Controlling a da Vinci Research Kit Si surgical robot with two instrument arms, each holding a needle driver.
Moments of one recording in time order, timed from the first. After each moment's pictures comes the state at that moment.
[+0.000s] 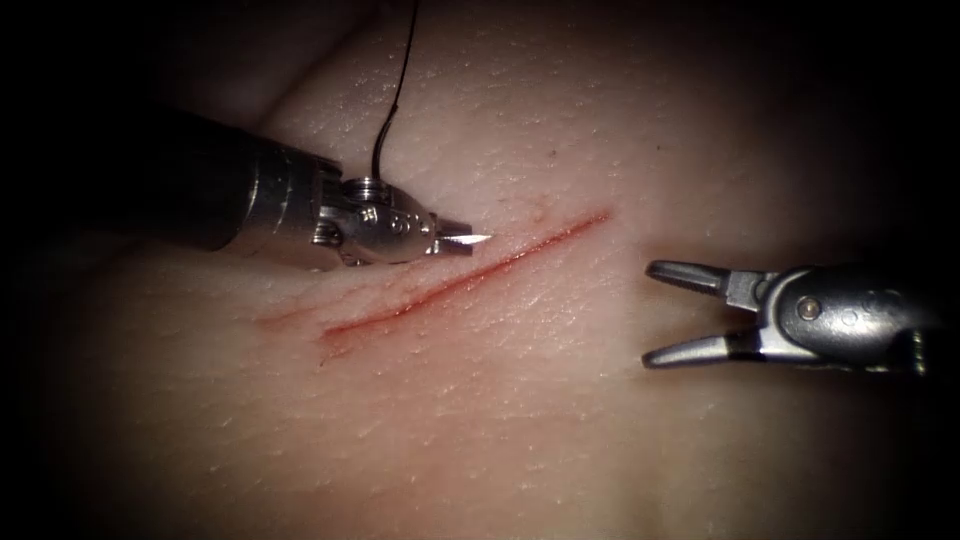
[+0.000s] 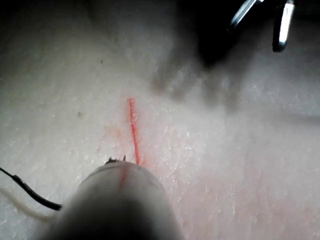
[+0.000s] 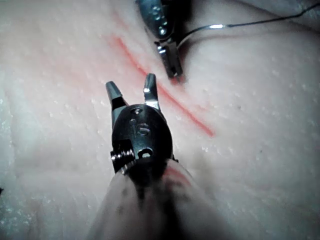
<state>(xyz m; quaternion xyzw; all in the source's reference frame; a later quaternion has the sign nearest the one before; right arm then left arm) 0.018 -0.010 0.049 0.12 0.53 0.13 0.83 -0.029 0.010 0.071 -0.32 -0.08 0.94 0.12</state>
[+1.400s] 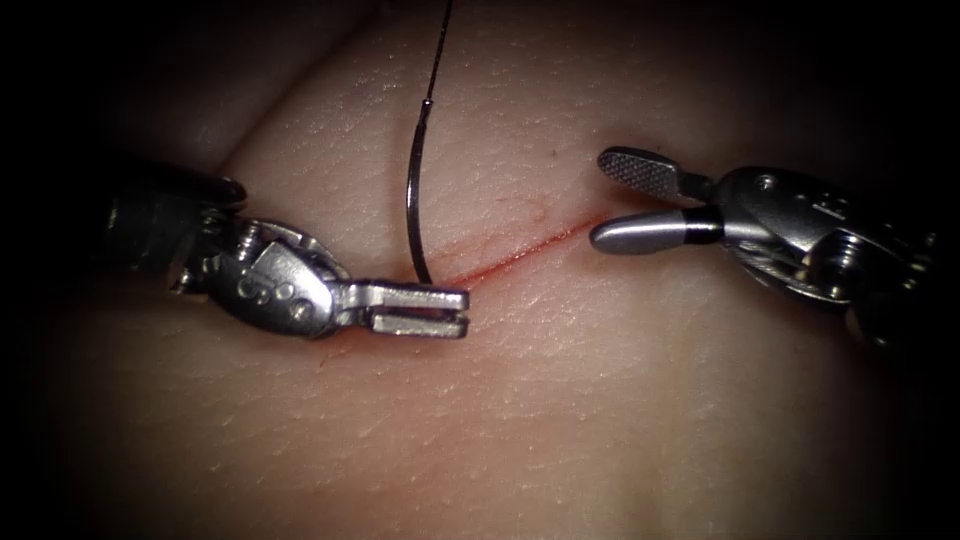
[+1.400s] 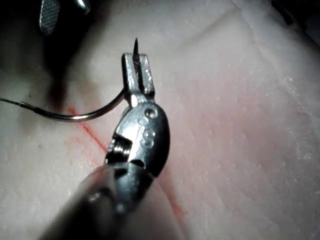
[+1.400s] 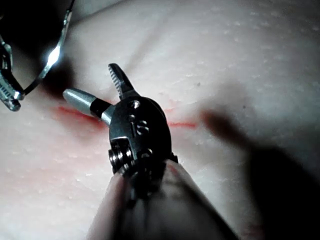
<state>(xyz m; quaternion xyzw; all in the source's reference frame) 0.022 -0.004 0.052 0.27 0.60 0.33 0.68 -0.027 0.005 0.058 -0.74 0.01 0.67 -0.07</state>
